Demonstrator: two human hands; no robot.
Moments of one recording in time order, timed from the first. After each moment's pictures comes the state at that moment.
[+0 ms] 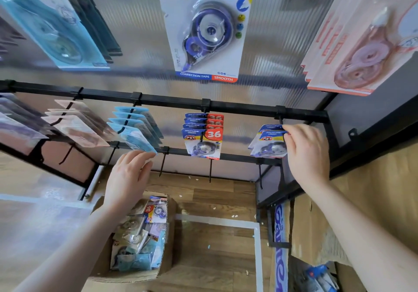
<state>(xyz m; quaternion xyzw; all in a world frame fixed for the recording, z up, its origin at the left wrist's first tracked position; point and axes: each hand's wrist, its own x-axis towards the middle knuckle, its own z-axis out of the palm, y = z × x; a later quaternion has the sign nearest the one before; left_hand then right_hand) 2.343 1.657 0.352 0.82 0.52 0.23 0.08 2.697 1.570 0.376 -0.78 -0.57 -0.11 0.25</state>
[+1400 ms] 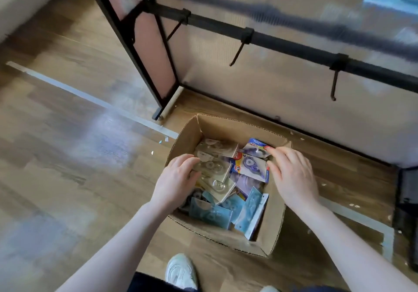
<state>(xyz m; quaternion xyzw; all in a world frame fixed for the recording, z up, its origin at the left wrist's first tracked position) 2.039 1.615 0.018 0.76 0.60 0.11 0.20 2.316 1.609 0.028 -0.67 -0.72 0.08 0.14</state>
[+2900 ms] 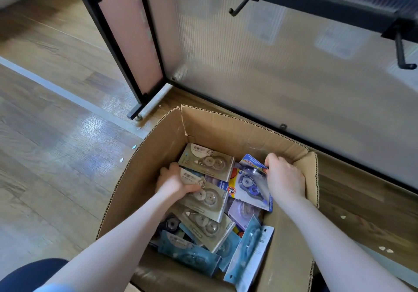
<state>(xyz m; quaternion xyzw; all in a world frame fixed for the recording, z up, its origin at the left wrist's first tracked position) 2.072 1.690 -0.192 0.52 0.79 -0.01 0.34 2.319 1.692 -0.141 -0.74 -0.66 0.09 -0.05</state>
